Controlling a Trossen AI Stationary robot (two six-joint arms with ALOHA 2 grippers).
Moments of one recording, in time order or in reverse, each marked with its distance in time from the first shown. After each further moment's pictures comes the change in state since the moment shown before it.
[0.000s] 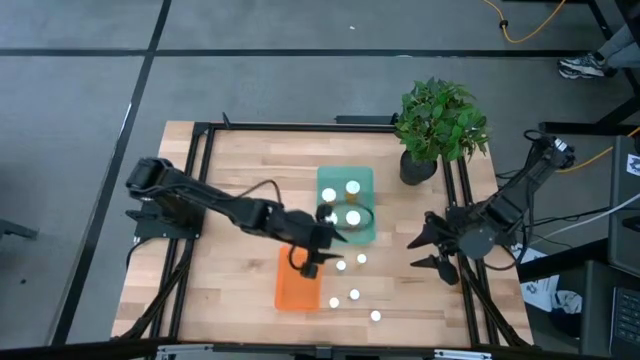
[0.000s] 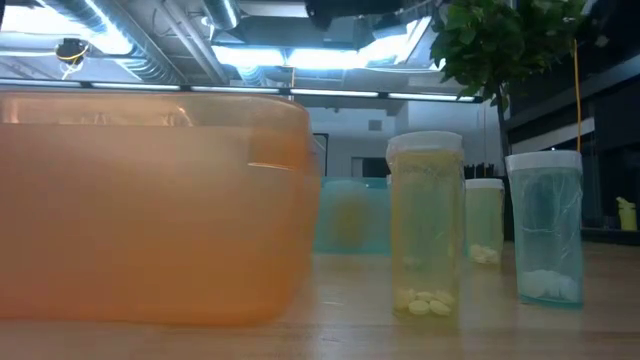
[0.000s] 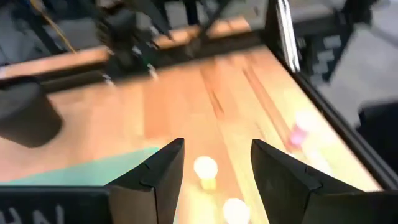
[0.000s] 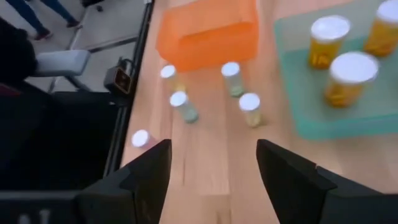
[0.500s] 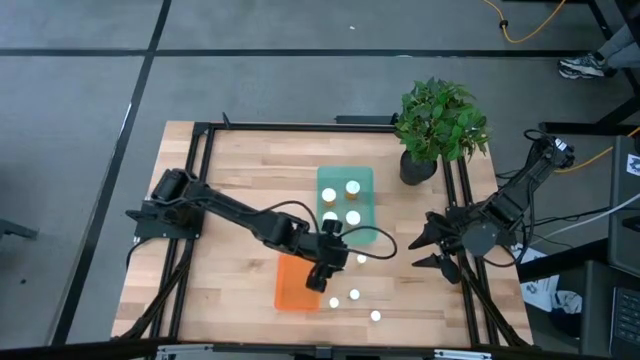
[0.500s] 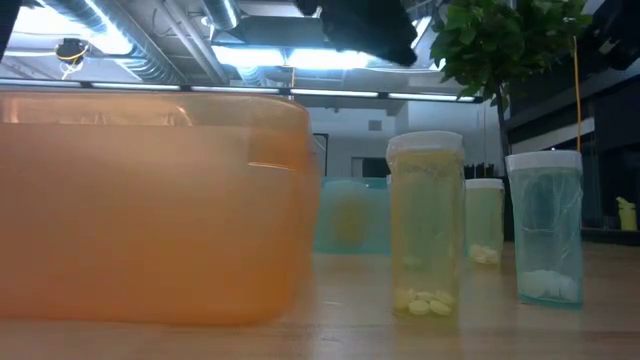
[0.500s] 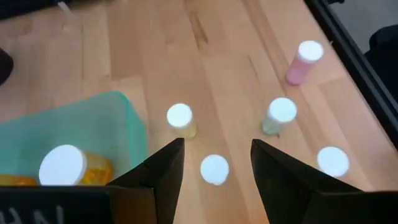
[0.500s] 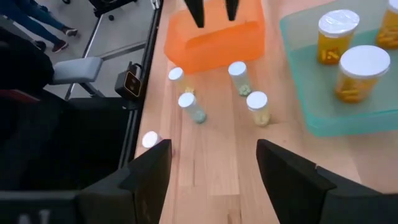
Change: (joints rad) left arm -0.042 0.222 0.289 -0.401 -0.026 -0.053; right arm 0.000 -0.044 -0.032 0.031 -0.021 0.026
